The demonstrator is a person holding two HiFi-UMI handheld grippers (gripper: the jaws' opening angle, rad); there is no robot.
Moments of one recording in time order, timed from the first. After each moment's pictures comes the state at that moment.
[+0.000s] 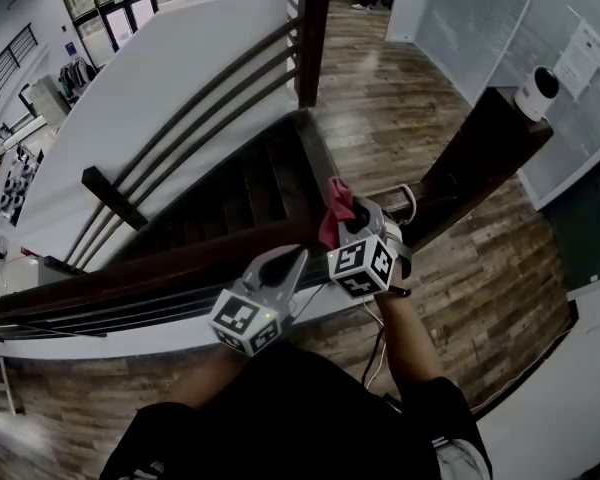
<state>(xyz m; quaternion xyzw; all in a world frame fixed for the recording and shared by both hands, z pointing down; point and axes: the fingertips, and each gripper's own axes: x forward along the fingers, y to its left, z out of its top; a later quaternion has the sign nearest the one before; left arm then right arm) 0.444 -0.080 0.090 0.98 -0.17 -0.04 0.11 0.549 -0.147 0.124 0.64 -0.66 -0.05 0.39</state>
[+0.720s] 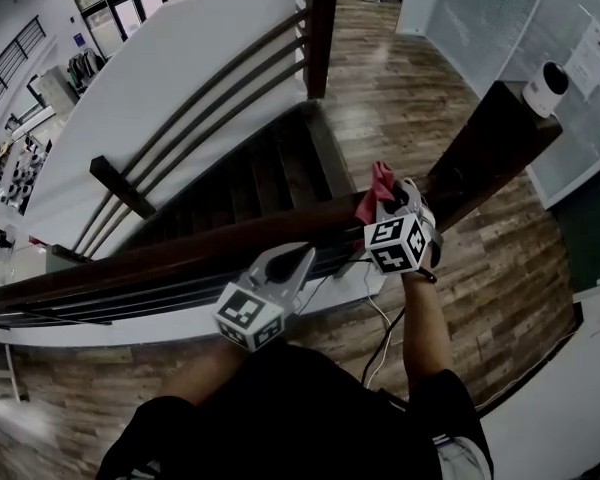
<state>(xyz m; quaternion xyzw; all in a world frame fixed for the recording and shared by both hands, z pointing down) 0.455 -0.068 0.098 0.98 -0.16 -0.01 0.12 0.636 -0.140 0.123 0.68 -0.61 -0.02 0.40</state>
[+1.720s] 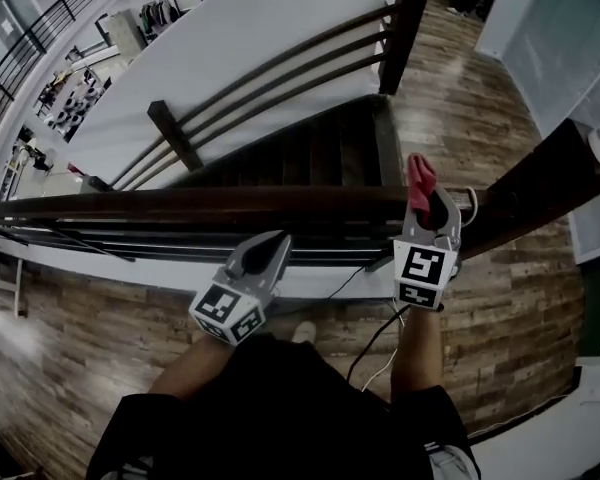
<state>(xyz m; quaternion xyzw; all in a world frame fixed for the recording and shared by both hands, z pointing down) 0.317 -0.068 0.098 0.93 -0.34 -0.03 0.11 0.542 -0.114 0.048 0.70 -0.67 -0.10 0.21</state>
